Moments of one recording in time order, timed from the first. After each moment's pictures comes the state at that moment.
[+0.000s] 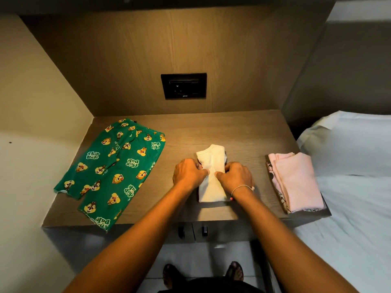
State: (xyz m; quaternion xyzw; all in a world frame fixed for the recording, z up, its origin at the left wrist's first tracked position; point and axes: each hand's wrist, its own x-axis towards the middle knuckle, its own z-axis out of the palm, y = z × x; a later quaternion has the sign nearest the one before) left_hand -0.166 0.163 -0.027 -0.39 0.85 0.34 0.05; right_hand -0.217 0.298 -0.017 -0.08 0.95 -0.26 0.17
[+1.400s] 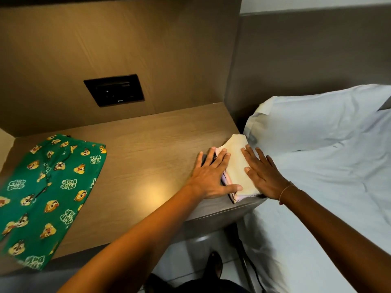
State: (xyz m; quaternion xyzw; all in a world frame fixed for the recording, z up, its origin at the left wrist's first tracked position) left_hand -0.239 0.320 -0.043 0.12 0.98 0.13 0.07; right_hand -0.289 0.532 -0.019 -0.26 0.94 -0.12 0.17
